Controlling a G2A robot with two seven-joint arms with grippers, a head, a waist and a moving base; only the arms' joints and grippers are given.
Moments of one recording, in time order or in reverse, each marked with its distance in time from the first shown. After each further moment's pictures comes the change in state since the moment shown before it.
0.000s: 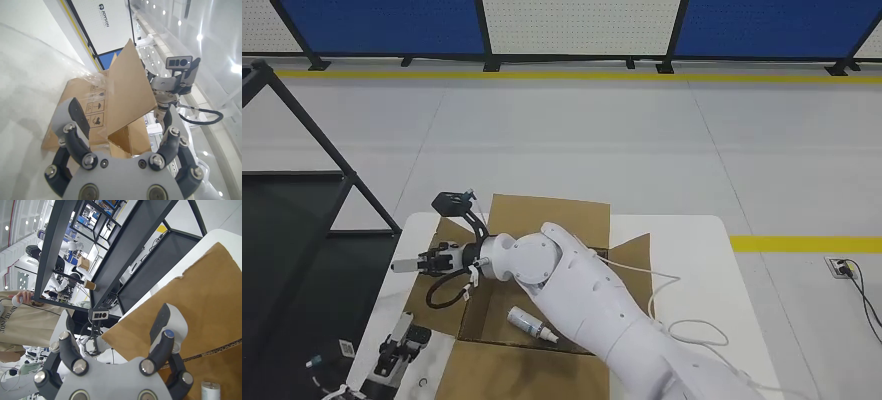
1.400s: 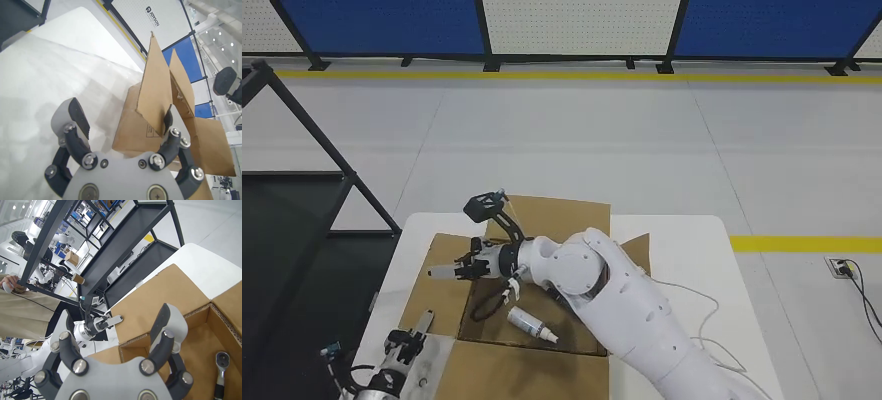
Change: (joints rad) left arm -0.042 0.011 0.057 0.006 0.562 0.319 0.161; right arm -0.299 0.261 0.287 -0.643 -0.436 0.160 0.121
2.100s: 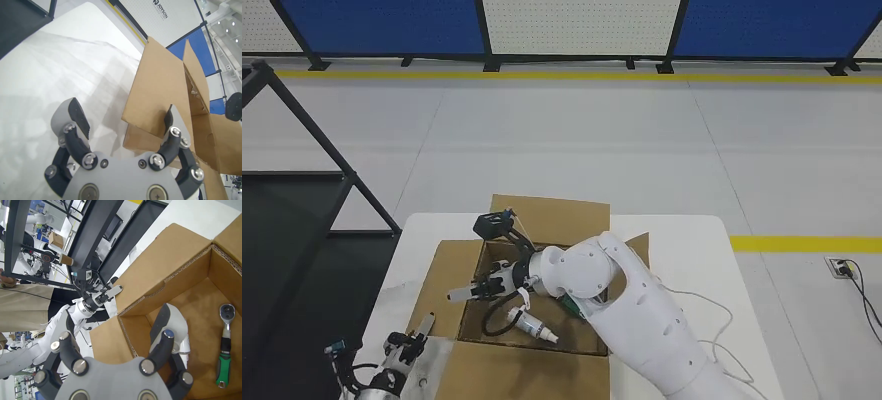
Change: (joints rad) left arm -0.014 0.000 -0.006 0.014 0.005 0.017 -0.018; right arm -0.055 0.038 0.047 -0.141 -0.035 0.213 0.276
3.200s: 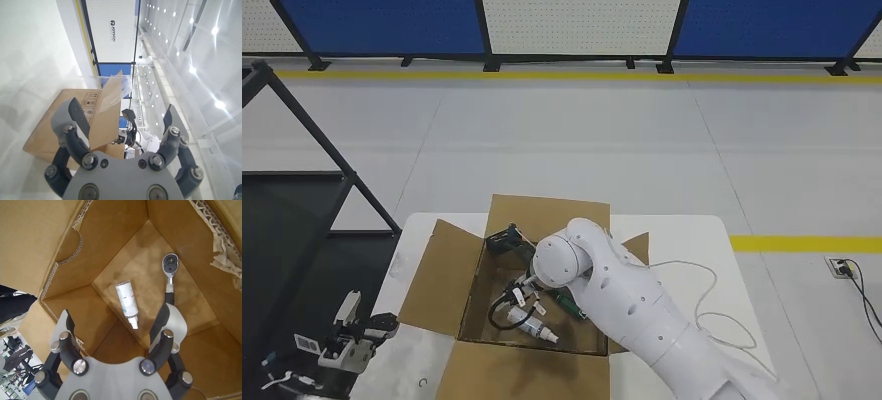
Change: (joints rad) left arm 0.050 -0.013 -0.219 -0.140 -0.874 -0.049 -0.198; right arm 0.205 -0.054 -0.199 0.312 -0.218 0.083 0.185
